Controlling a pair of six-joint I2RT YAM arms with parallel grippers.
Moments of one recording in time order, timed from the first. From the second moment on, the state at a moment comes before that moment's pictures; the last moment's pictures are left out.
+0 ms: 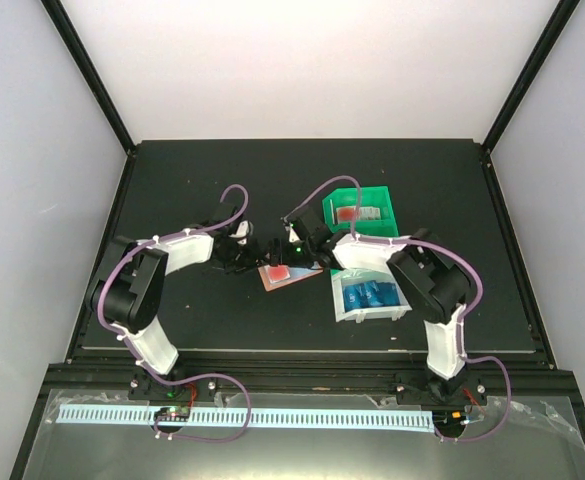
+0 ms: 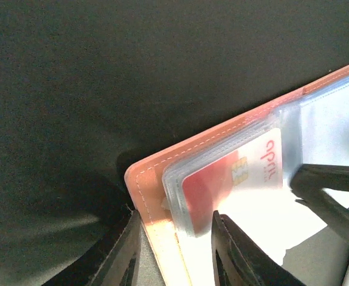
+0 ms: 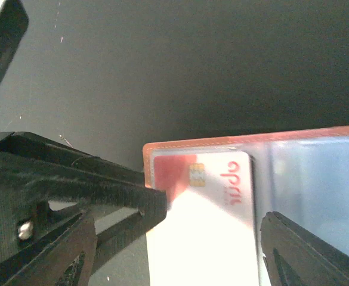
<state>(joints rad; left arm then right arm) -0.35 1.71 0.89 -0.35 0.37 -0.60 0.78 1.99 1.20 -0.05 -0.30 0.72</state>
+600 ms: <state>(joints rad) -0.36 1.61 0.81 -0.35 0.34 -0.60 0.79 1.78 1.04 -0.34 0.01 0.71</state>
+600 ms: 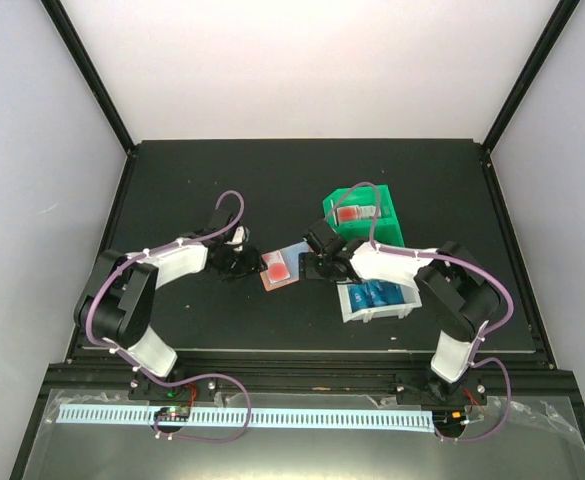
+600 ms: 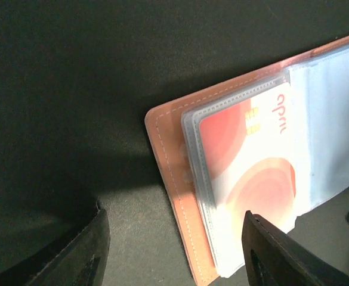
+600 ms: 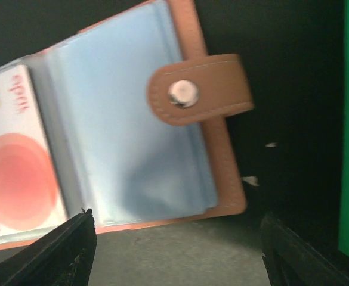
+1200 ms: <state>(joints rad) -0.37 1.52 0.70 -0.28 0.40 -0.67 0.78 1.85 1.16 -0.39 0.23 0.57</state>
